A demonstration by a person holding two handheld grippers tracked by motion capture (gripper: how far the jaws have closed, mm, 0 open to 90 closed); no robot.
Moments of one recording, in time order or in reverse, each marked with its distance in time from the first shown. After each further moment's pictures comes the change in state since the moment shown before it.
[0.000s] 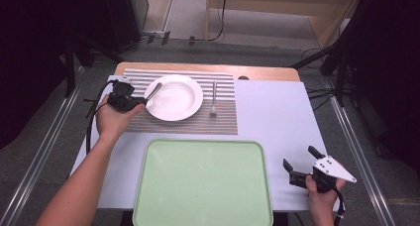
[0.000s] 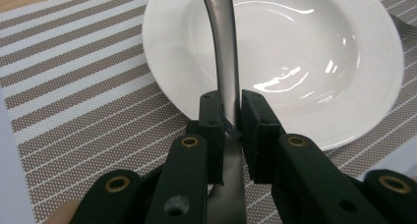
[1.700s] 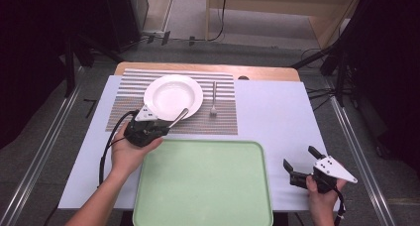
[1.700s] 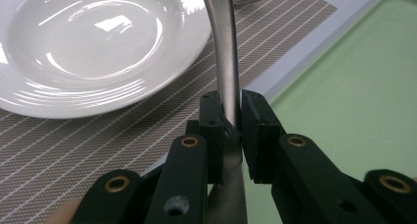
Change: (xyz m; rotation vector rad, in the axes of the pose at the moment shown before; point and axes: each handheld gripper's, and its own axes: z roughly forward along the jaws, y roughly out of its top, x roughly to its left) left arm -0.102 -0.049 -0.023 -0.083 -0.161 0.160; right arm 0.000 0.000 -0.001 -0.004 0.009 0.001
